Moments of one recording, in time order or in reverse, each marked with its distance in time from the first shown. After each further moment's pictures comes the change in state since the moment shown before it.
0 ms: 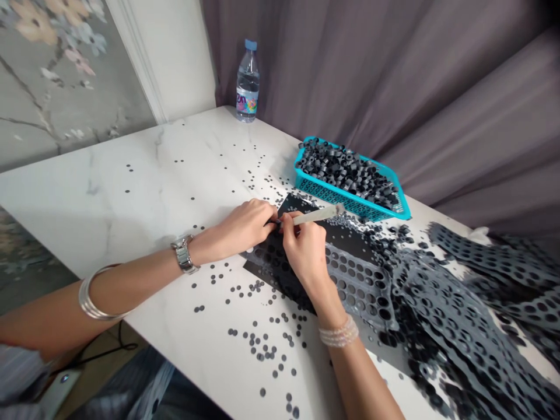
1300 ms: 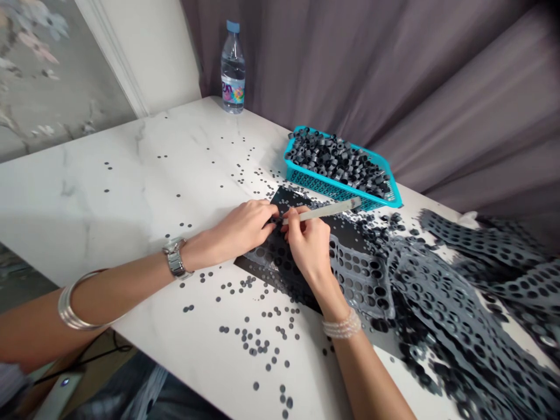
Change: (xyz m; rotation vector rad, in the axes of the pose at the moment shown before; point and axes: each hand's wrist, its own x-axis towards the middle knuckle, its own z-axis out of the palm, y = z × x) left_hand 0.002 0.011 0.012 0.099 -0.029 0.101; right_hand -0.006 0.014 -0.013 0.130 0.040 0.112
